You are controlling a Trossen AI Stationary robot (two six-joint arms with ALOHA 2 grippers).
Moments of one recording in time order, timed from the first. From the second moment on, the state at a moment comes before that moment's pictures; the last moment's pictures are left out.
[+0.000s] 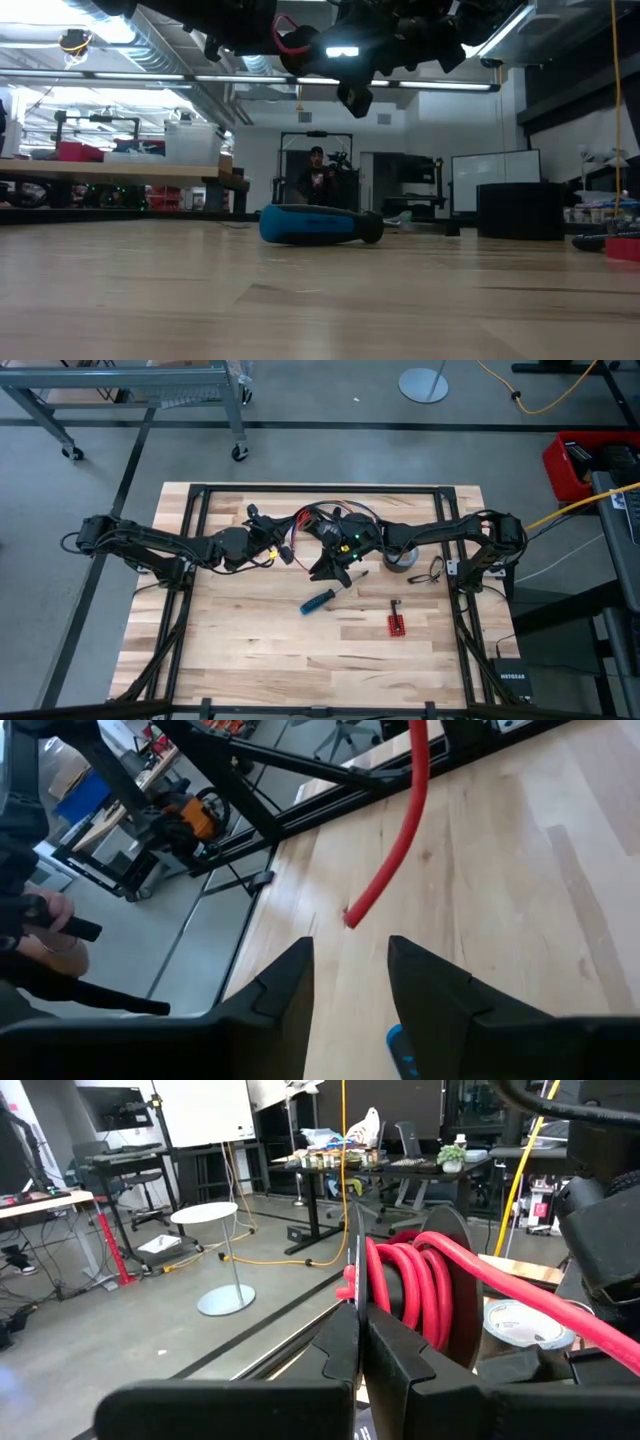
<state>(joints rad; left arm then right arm) -0.03 1.25 0.71 0.48 -0.75 0.02 -0.13 1.66 1.04 0.23 -0.60 0.39</state>
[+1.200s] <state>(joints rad) -0.03 1.25 0.71 0.48 -0.75 0.02 -0.13 1.66 1.04 0.33 -0.50 0.42</state>
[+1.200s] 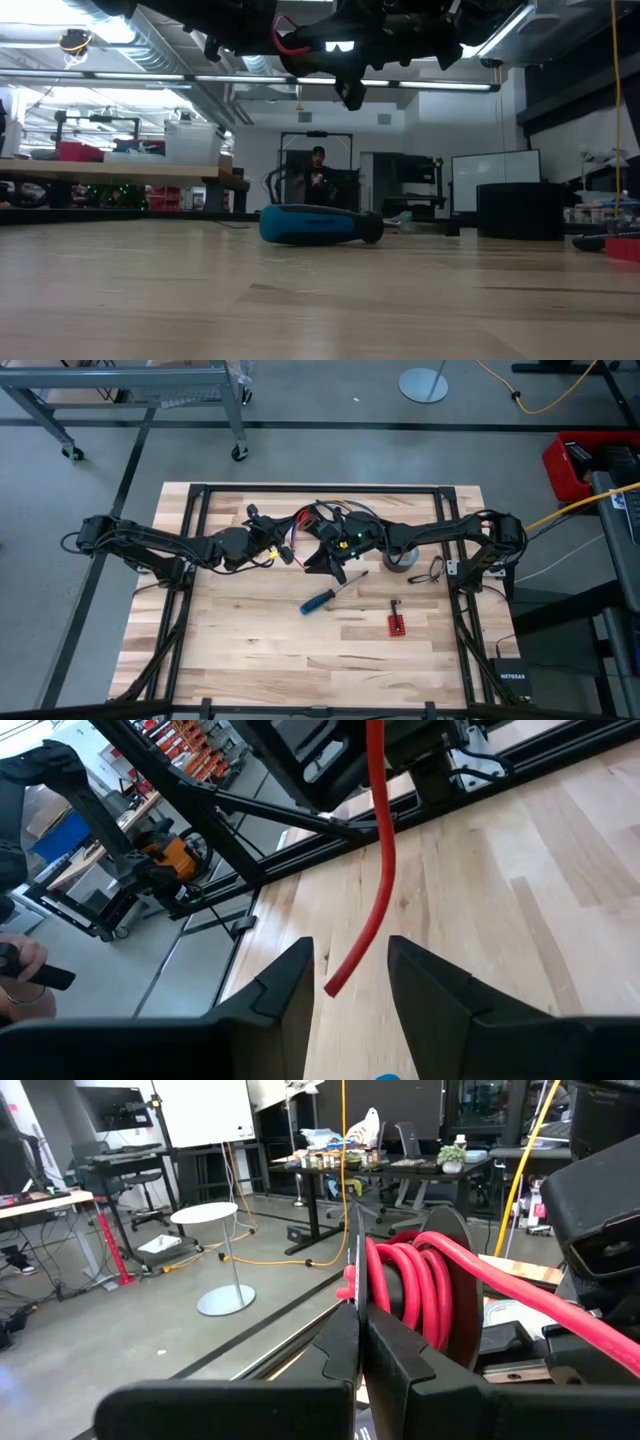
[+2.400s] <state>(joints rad) -0.03 1.25 0.71 0.48 -0.75 0.02 -0.13 1.66 1.04 0.31 -0.50 0.47</state>
